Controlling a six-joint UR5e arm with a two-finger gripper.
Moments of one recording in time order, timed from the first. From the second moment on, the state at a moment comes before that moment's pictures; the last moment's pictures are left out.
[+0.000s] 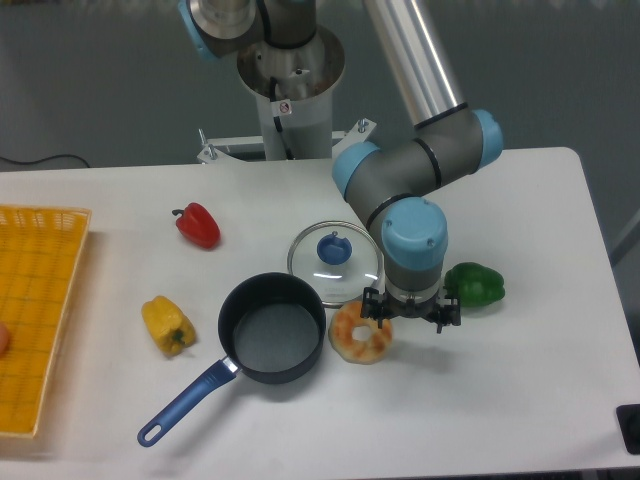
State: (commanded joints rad) arm 2.54 -2.13 -1.60 -0.94 1.62 0.62
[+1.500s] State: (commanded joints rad) arm 2.50 -2.16 -1.61 -0.94 1.60 0.67
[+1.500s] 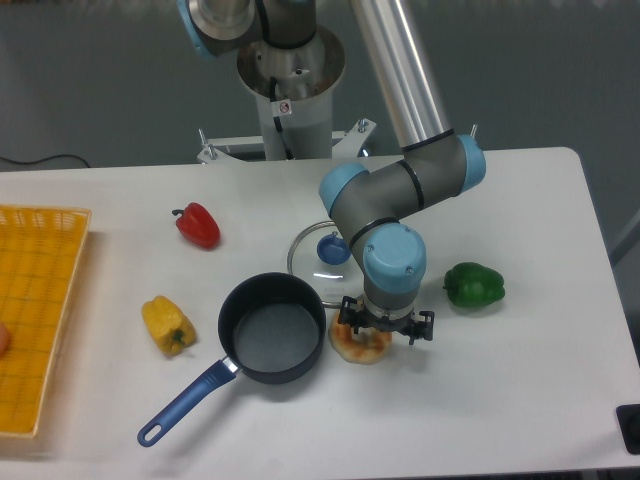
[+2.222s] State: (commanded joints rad) arm 2.50 -2.16 -1.61 -0.94 1.60 0.67
